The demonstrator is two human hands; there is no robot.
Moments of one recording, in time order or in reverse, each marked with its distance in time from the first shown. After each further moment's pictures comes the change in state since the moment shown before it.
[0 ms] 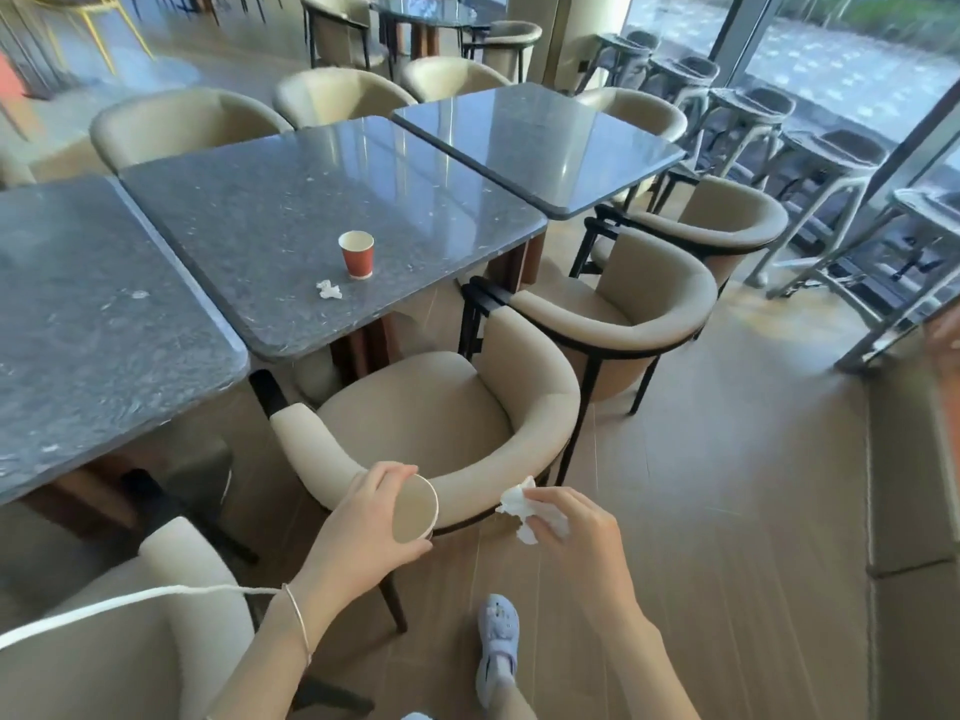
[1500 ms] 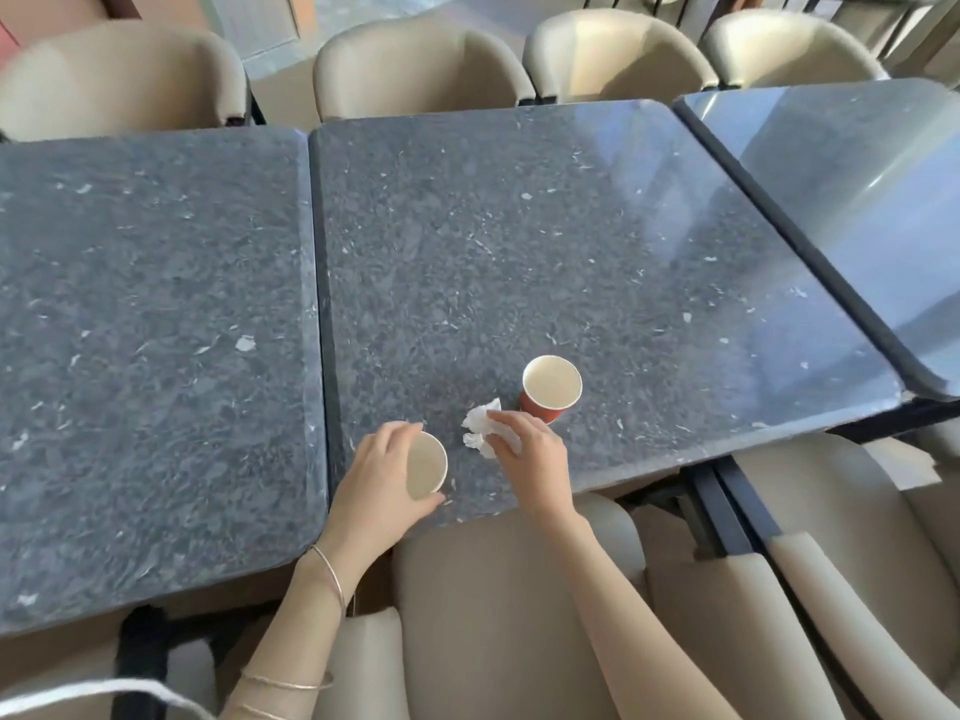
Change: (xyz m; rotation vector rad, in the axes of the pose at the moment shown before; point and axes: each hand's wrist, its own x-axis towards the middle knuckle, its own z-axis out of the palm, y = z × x) left_hand 0.376 -0.275 -0.090 0.085 0.288 -0.572; right_hand 0.549 -0.076 0.346 0.009 -0.376 -0.369
